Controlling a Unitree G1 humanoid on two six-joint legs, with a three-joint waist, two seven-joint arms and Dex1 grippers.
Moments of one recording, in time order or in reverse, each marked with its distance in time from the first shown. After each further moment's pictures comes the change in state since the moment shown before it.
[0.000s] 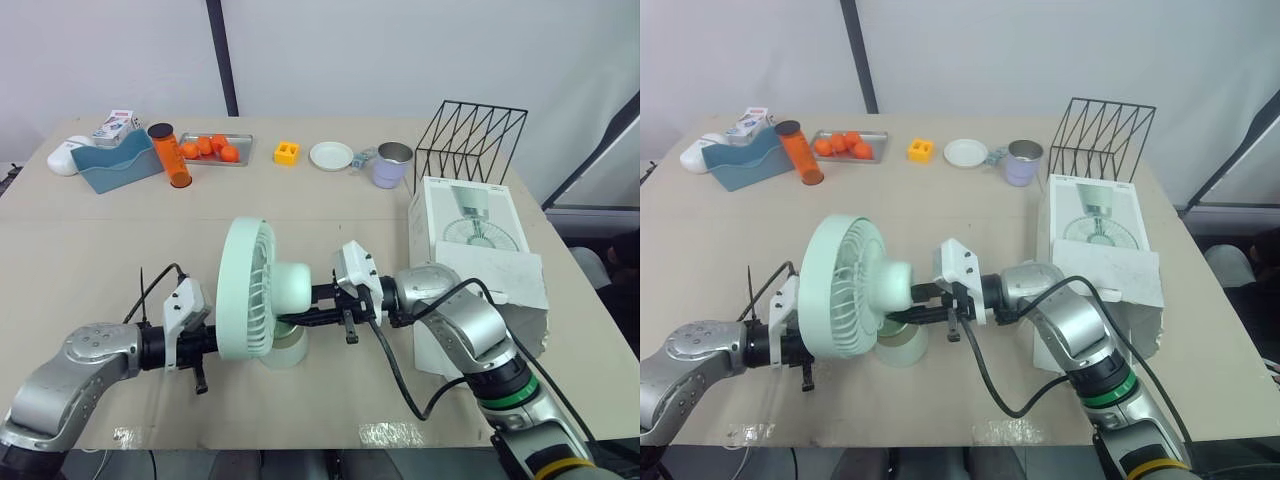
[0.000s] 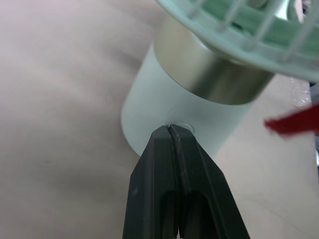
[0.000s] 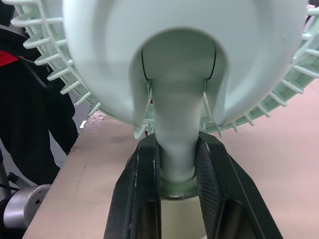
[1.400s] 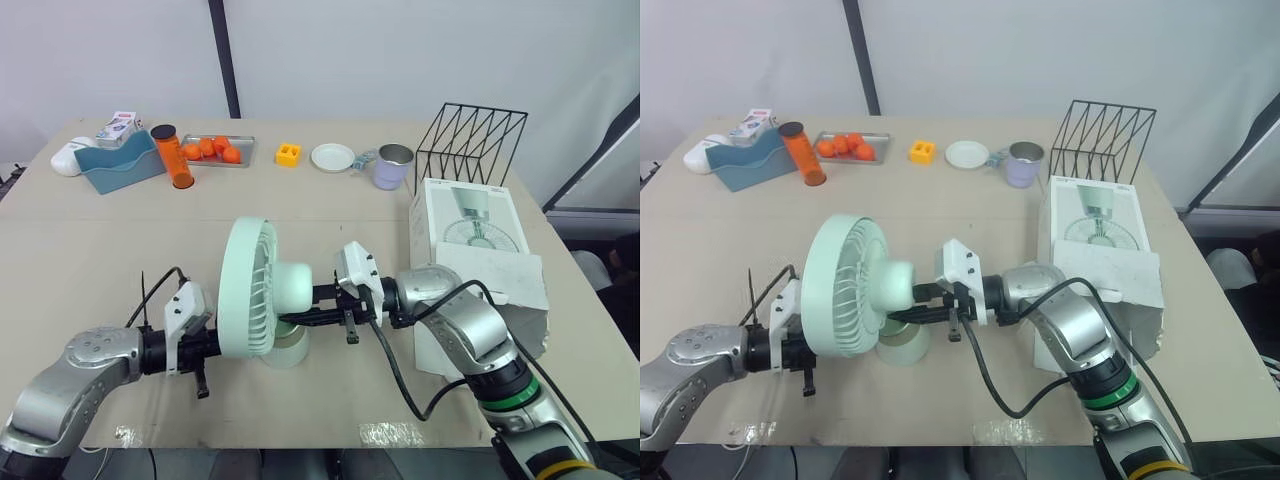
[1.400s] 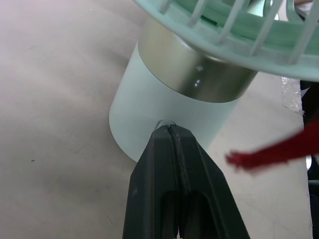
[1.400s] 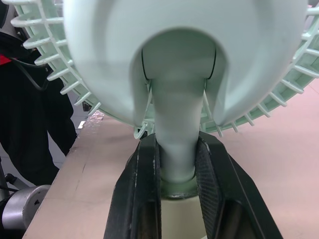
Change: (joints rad) left arm 0.031 -0.014 0.014 -0.014 0.003 -0.028 -0.012; right arm 0.009 0.001 -0.004 0.000 -0.001 -0.002 -0.002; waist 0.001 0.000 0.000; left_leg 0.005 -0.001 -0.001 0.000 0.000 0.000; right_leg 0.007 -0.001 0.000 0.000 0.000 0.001
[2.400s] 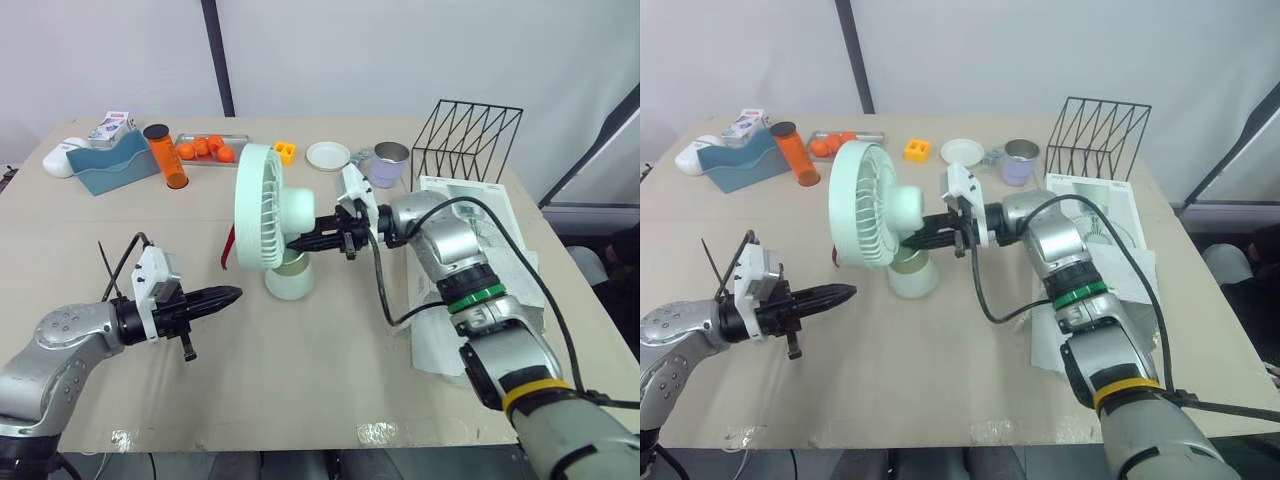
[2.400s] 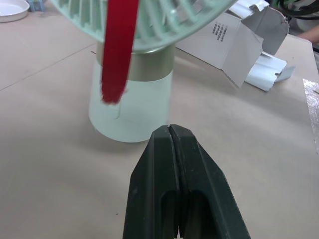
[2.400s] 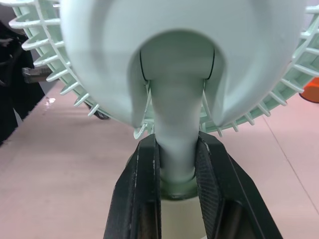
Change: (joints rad) left arm -0.083 -0.020 0.131 0.062 -0.085 -0.069 0.020; right arm -0.489 0.099 -0.051 0.792 -0.100 -0.274 0.247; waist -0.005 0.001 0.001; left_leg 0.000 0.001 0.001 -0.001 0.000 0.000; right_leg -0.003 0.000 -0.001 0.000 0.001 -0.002
